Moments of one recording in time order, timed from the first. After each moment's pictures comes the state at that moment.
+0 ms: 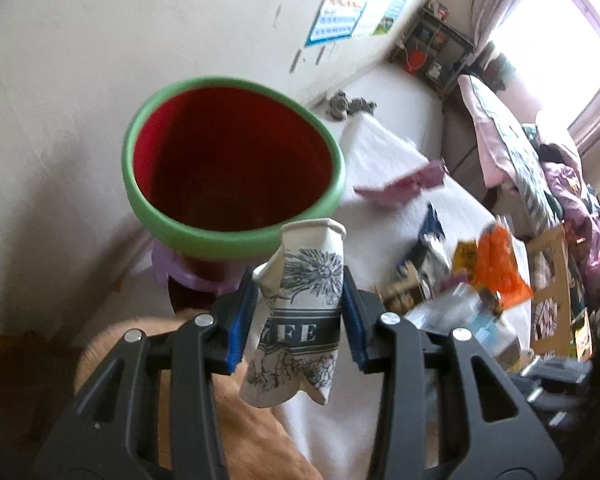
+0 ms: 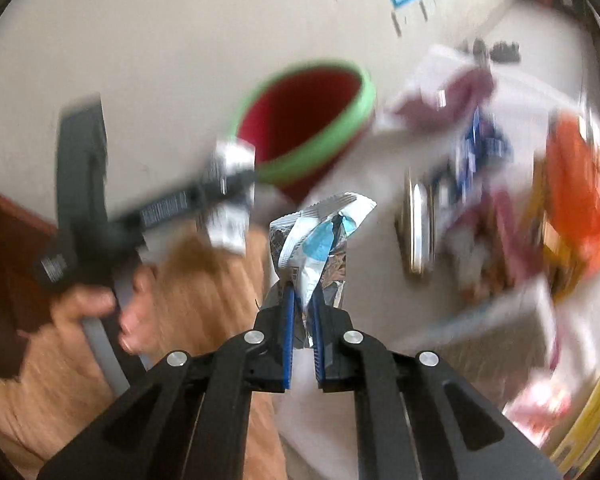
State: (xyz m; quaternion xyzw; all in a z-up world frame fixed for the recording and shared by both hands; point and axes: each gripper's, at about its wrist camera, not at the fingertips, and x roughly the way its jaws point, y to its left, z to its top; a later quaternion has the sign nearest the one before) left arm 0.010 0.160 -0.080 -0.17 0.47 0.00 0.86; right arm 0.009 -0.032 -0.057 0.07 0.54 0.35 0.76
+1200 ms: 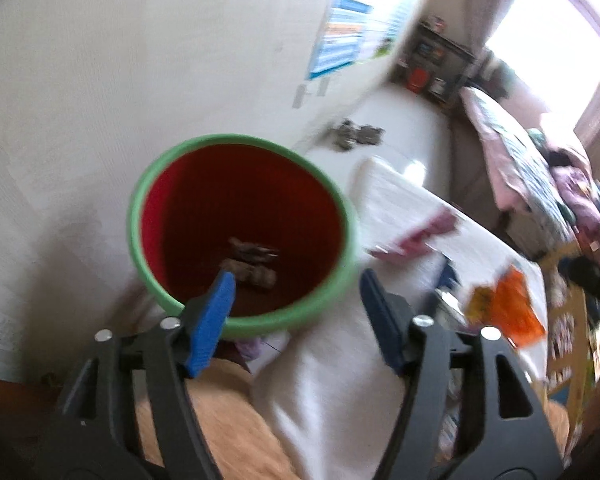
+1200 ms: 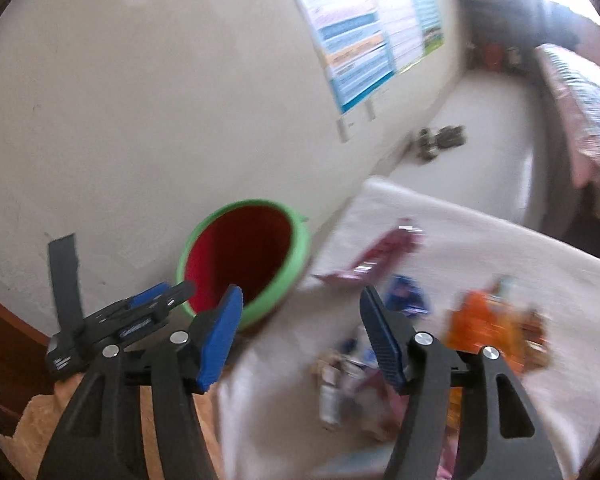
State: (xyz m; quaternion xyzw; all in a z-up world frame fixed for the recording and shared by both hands) left arm 0.037 0.150 -0.057 -0.13 0.44 0.00 0.89; right arm 0.047 -0.099 -0.007 0.07 0.43 0.24 0.87
